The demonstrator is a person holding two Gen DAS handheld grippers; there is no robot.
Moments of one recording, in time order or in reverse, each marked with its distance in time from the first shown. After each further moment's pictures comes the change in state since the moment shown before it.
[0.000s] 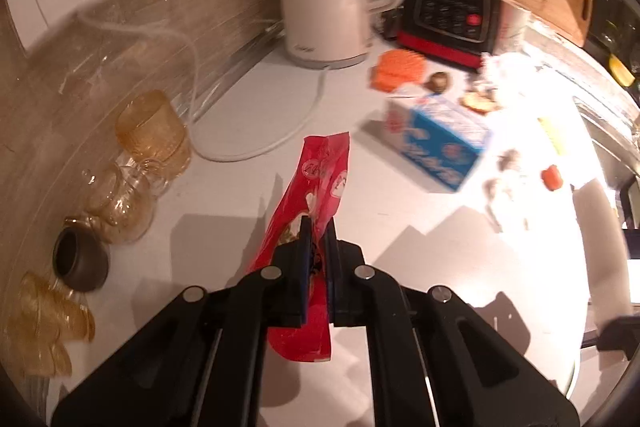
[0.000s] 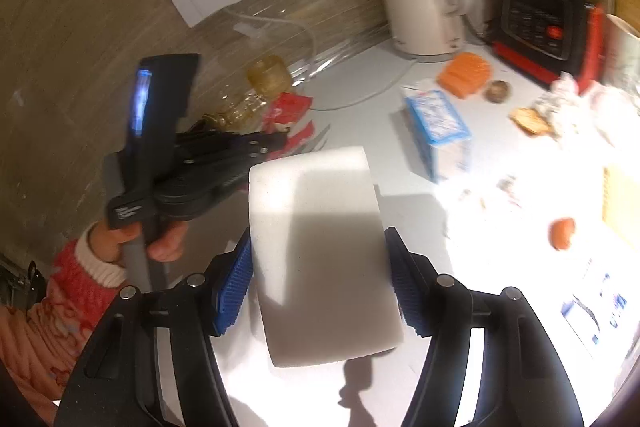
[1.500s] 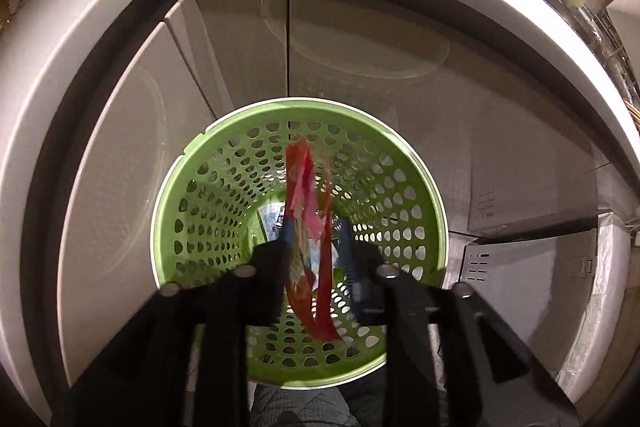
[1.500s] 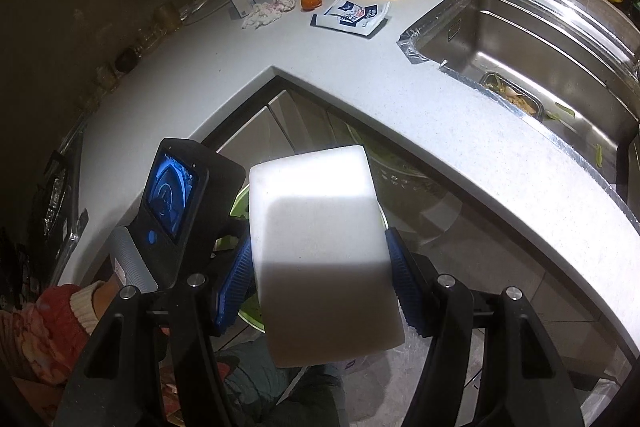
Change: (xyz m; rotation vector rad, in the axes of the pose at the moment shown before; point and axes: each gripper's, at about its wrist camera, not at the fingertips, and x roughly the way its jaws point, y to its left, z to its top) left arm -0.026 -0.343 -0.257 0.094 0.356 -0.232; right arm -0.191 -0.097 -0.300 0.194 0.073 -0.270
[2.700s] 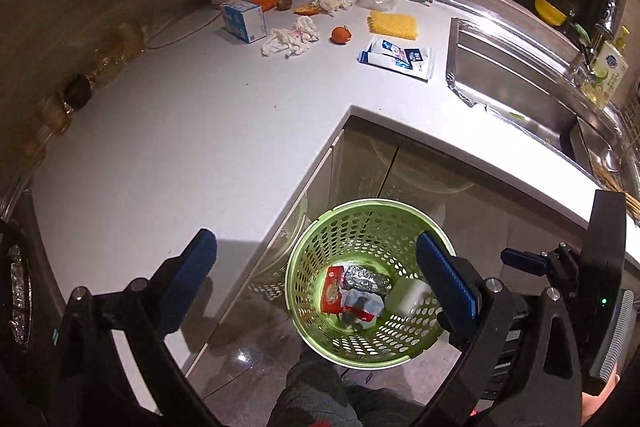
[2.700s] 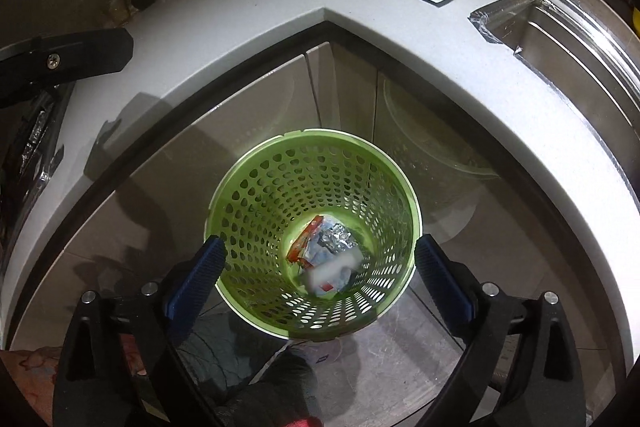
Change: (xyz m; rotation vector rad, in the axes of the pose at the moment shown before) left arm -0.173 0.049 -0.011 -0.181 -0.291 0.209; right arm 0.054 0.042 -0.024 -0.187 0.051 -0.036
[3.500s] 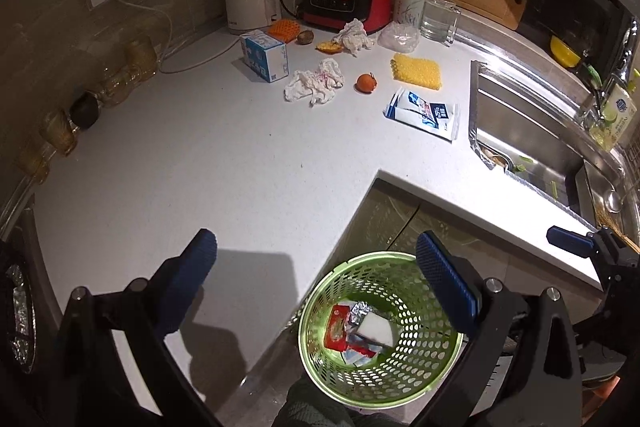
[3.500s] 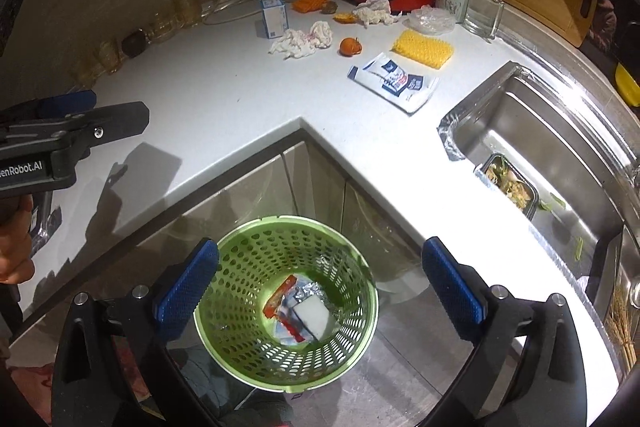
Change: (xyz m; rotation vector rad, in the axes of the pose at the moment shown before) left arm 0.004 0.034 0.054 -0.049 -0.085 -0.008; right arm -0.043 -0.007 0.082 -0.024 -0.138 -0.086
